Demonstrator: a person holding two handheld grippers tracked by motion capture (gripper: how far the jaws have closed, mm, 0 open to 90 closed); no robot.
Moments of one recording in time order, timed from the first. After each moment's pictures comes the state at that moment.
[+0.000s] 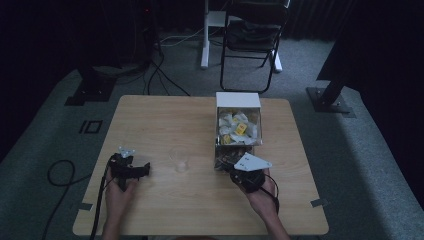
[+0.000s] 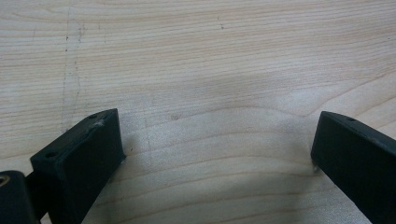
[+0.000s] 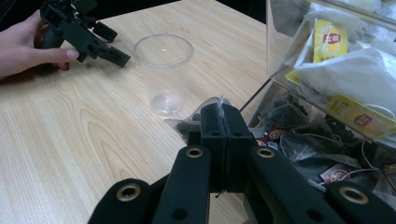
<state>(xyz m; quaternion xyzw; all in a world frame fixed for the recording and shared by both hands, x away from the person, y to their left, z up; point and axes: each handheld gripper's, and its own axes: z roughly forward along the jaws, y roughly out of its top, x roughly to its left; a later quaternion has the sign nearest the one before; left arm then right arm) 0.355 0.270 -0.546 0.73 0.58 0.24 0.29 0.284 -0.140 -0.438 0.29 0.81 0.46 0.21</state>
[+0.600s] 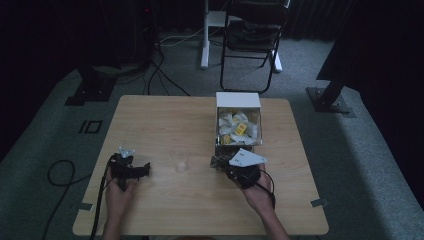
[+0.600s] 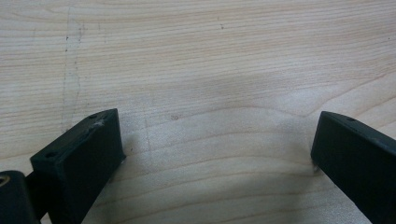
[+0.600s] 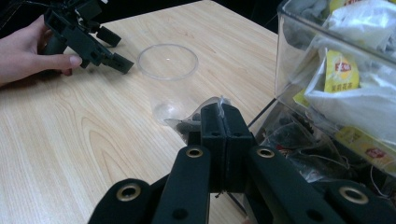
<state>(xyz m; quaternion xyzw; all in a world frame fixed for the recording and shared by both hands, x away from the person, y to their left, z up) 0.355 0.270 -0.546 0.73 0.58 0.24 0.29 0.293 -0.128 -0.430 0.28 0.82 0.46 0.21</state>
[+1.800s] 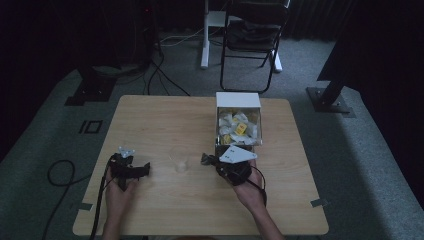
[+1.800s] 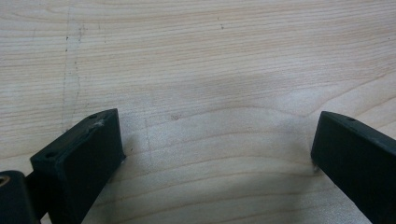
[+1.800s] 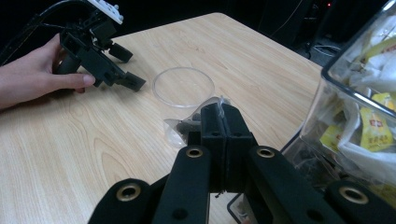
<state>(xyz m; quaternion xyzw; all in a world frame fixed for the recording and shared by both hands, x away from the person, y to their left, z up) 0.355 0.270 -0.546 0.73 0.58 0.24 0.29 0.297 -0.103 -0.419 0.27 0.82 0.47 0.21</state>
